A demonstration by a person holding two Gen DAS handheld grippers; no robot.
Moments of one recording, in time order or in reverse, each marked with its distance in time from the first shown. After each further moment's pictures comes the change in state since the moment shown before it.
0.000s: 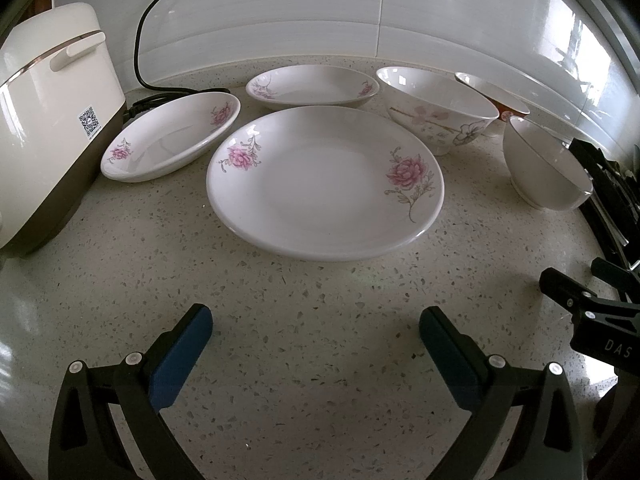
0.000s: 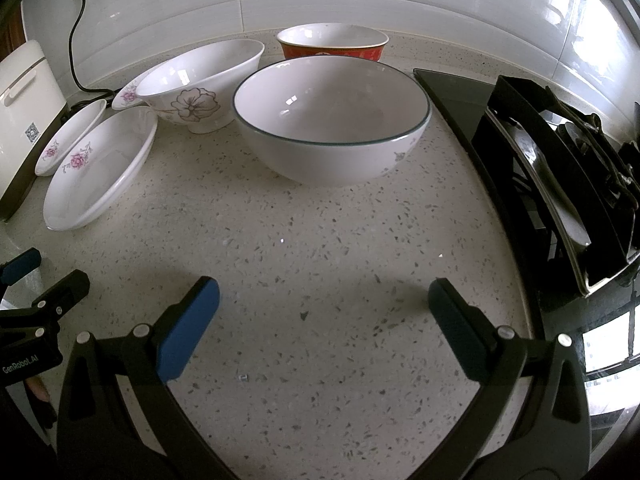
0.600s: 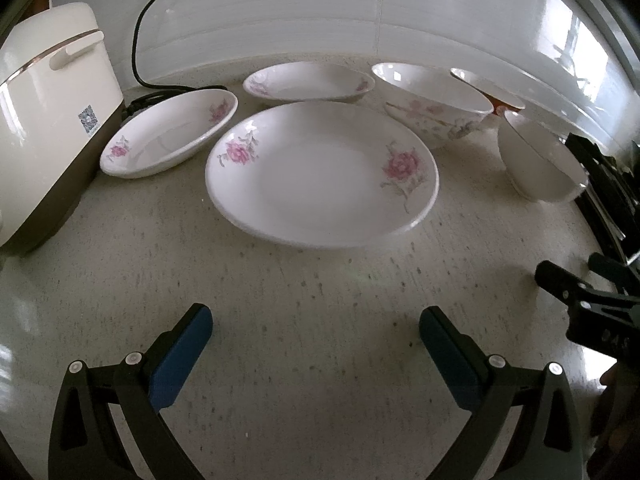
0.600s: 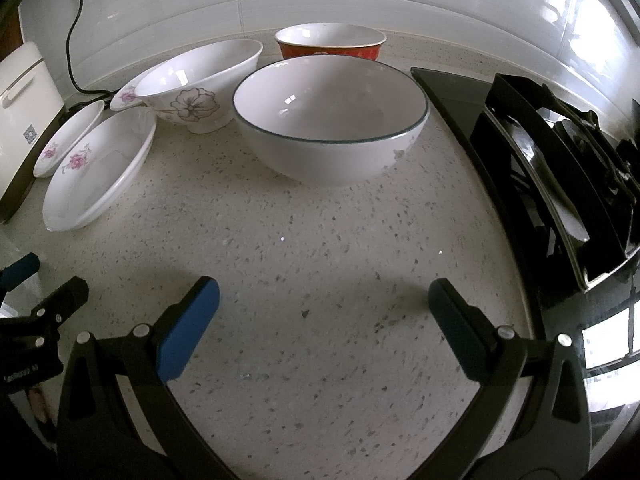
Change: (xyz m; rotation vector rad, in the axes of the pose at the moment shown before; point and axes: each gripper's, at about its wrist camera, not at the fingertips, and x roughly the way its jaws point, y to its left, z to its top) left arm -0.005 0.001 -0.004 0.016 0.015 -0.015; right arm -0.003 0.002 0.000 0.009 0.007 -0.007
